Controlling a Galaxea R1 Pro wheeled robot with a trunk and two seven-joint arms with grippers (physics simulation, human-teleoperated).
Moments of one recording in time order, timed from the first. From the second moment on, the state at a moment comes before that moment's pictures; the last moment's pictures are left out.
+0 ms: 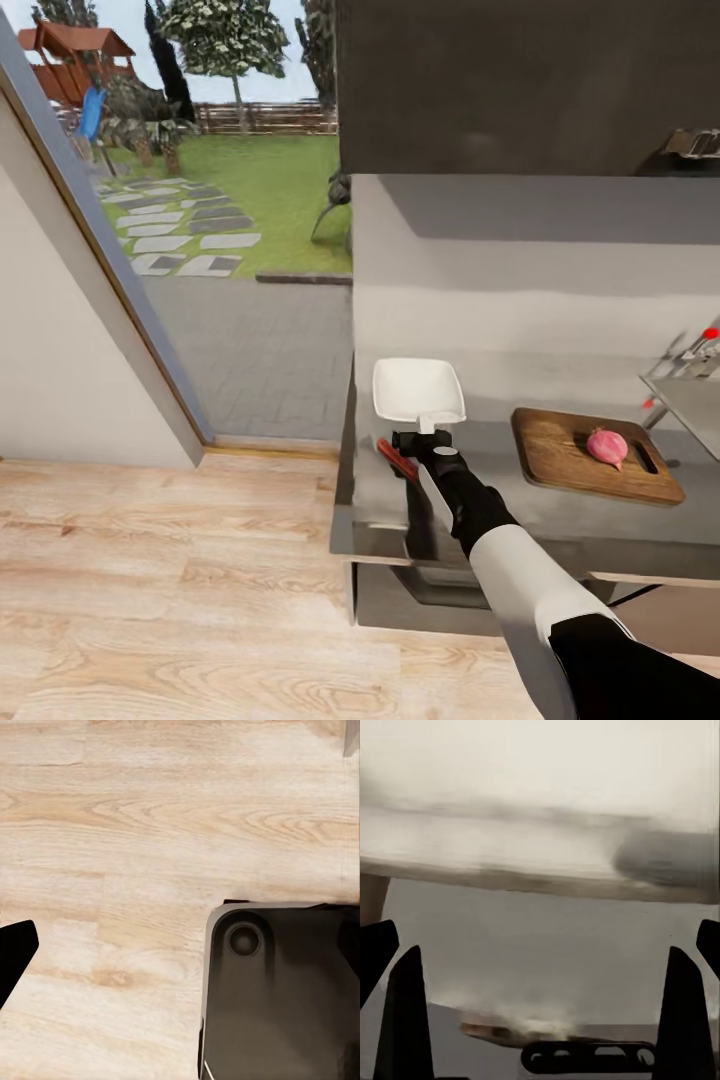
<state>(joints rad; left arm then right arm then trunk) 0.22 0.06 -0.35 -0.54 0.20 -0.55 0.39 -0.92 0.17 0.11 -0.62 -0.02 0.27 -0.17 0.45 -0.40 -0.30</state>
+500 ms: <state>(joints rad) 0.22 0.06 -0.35 -0.54 0.20 -0.55 0.39 -0.92 0.17 0.11 -0.62 -0.02 0.27 -0.18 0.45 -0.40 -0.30</state>
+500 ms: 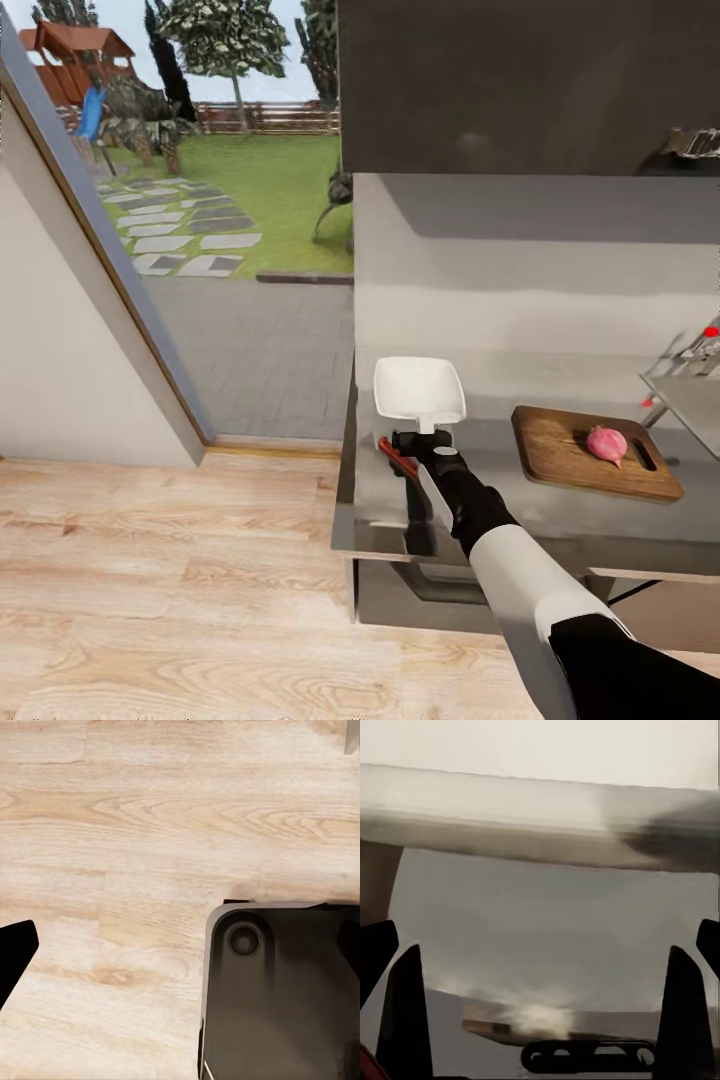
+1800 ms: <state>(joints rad) 0.22 0.06 -0.35 -0.55 0.20 -0.55 0.39 -0.92 0.17 0.11 -0.61 -0.01 0.27 -0.18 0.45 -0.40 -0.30</state>
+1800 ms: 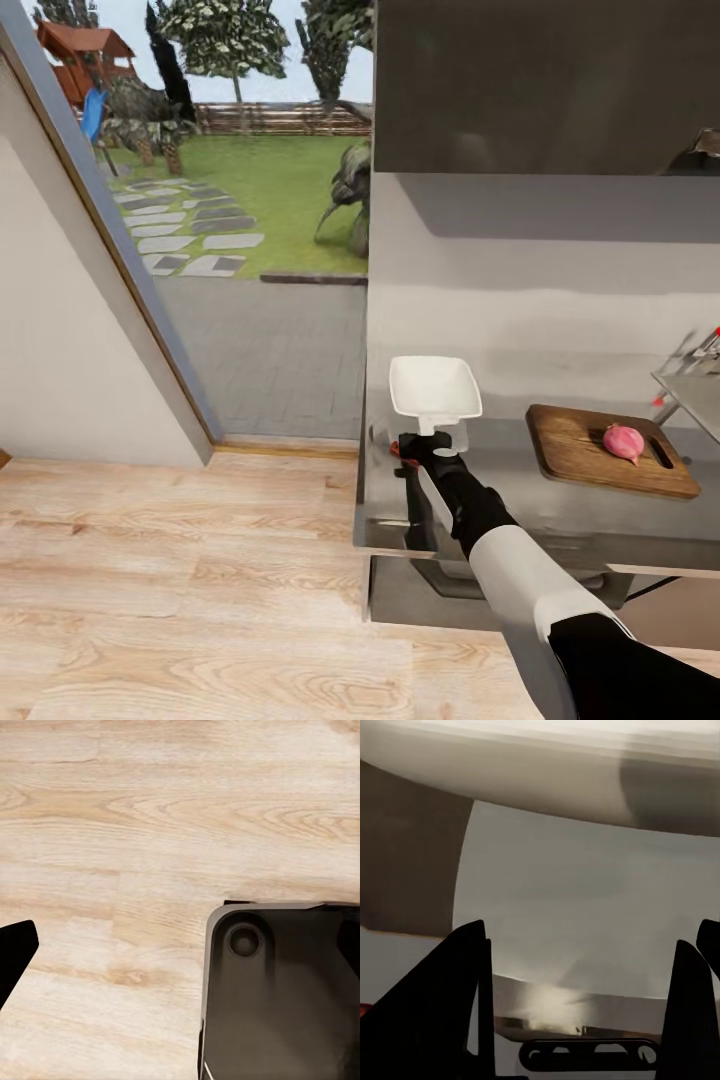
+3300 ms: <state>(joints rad) 0.22 0.06 -0.35 -0.55 0.20 -0.55 0.39 -0.92 0.17 0.17 -0.61 -0.01 0.19 -0.17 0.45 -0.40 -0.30</state>
